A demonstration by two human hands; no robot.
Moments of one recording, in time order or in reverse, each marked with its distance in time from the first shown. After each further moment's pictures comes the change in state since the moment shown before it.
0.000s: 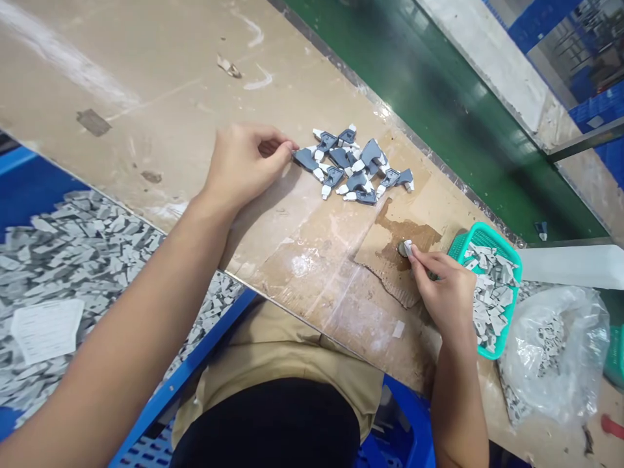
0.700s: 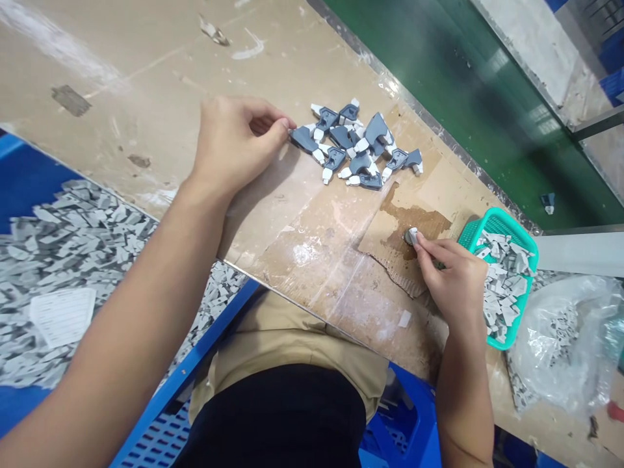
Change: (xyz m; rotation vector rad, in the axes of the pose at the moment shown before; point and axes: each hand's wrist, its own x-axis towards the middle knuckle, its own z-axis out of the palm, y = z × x) left_hand 0.003 -0.010 0.005 -0.032 0.068 0.121; right_hand 0.001 -0.001 0.001 -0.069 0.002 -0.073
